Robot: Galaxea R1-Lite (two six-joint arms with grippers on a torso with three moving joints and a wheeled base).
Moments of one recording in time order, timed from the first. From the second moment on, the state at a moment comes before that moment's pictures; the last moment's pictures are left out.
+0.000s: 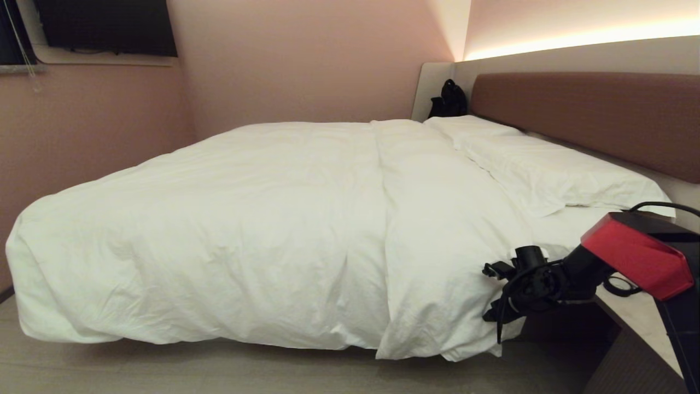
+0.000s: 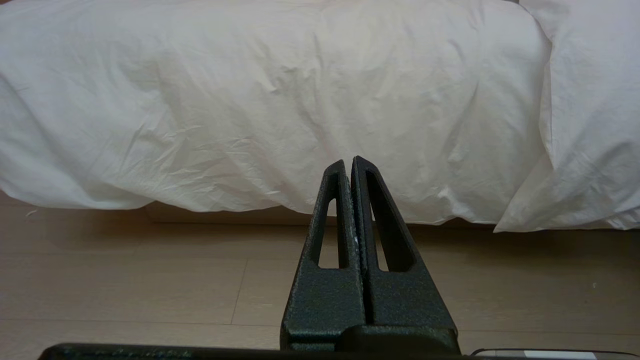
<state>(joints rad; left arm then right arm) -0.01 0.00 -0.02 0.04 -0.02 -0.02 -0.03 2.53 -1.30 -0.19 0.01 -0.38</state>
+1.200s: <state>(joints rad) -0.01 0.00 -0.02 0.04 -0.02 -0.02 -0.03 2.55 -1.32 -0.19 -0.02 -0.38</state>
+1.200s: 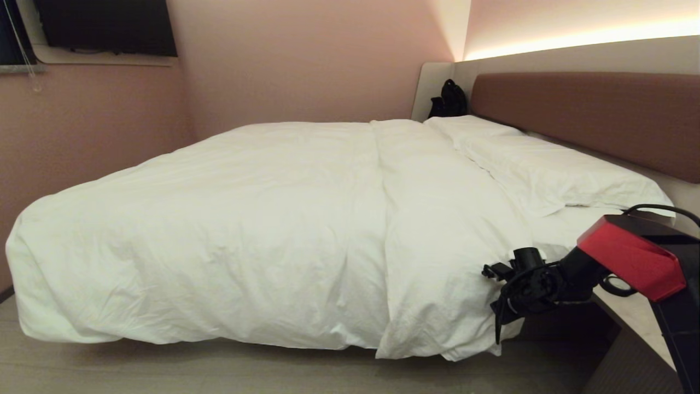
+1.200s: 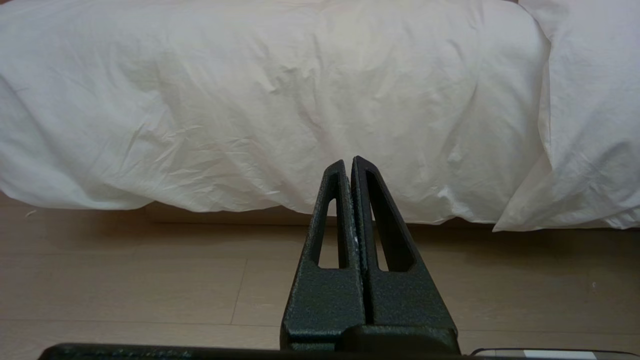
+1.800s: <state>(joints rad) -0.01 0.00 -0.02 0.04 -0.02 -0.02 -0.03 2.54 -1.31 -0.19 -0.01 -0.38</state>
